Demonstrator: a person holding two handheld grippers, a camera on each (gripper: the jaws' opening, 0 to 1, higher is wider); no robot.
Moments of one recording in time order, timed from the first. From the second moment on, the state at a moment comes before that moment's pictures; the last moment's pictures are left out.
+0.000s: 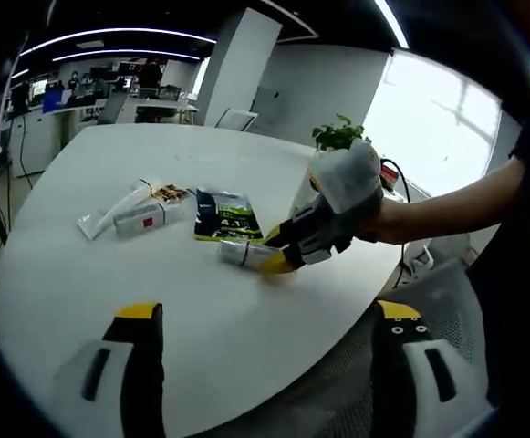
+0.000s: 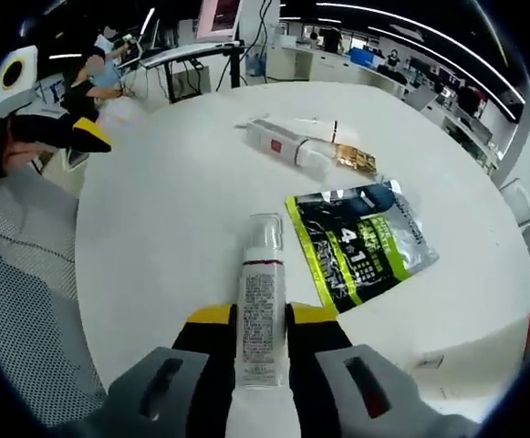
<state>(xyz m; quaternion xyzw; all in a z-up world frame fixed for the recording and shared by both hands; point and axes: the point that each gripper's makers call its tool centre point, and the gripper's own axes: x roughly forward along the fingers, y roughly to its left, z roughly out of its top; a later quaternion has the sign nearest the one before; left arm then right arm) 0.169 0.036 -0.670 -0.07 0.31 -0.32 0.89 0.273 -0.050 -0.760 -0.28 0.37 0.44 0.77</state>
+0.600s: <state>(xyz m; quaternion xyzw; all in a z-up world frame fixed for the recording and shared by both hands) 0.169 0.035 -0.671 -0.07 0.31 -0.33 0.89 0.269 -0.043 -0.764 -0.26 0.37 0.47 0.76</state>
